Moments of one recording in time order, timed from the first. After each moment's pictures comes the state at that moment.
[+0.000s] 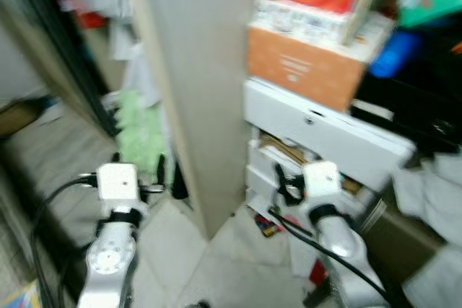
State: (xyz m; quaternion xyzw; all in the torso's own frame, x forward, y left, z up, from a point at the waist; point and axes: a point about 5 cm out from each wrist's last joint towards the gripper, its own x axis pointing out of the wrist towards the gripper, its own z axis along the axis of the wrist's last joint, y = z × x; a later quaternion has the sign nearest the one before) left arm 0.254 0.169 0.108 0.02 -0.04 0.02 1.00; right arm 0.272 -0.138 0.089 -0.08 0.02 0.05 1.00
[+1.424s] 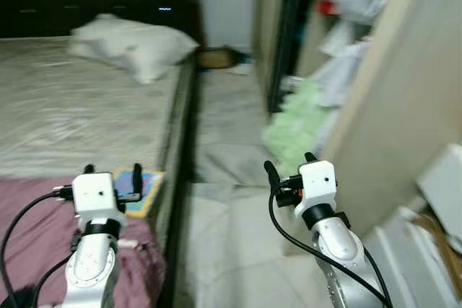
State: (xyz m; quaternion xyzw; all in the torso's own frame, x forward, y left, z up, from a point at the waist) left arm 0.237 0.196 0.099 0.03 -0.01 0.08 1.00; right arm 0.267 -0.127 0.100 -0.06 -0.01 0.11 0.99
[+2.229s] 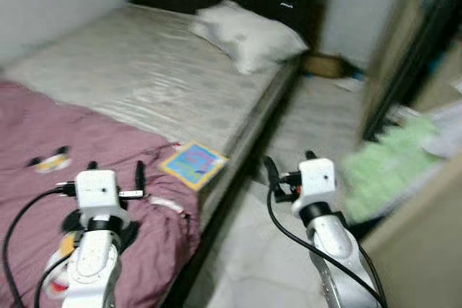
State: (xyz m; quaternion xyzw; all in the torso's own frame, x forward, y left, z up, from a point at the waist) left arm 0.241 0.193 0.101 0.03 -0.01 0.07 1.00; right arm 0.270 -0.124 0.102 -0.04 -0.01 0.07 1.00
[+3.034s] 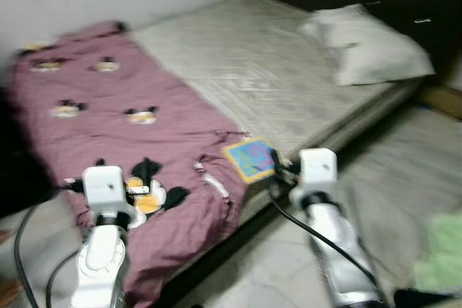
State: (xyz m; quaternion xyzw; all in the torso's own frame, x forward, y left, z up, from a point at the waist) left arm 0.248 0.186 0.101 0.02 -0.02 0.06 1.00; right arm 0.285 -0.134 0.102 -0.06 0.00 0.04 1.00
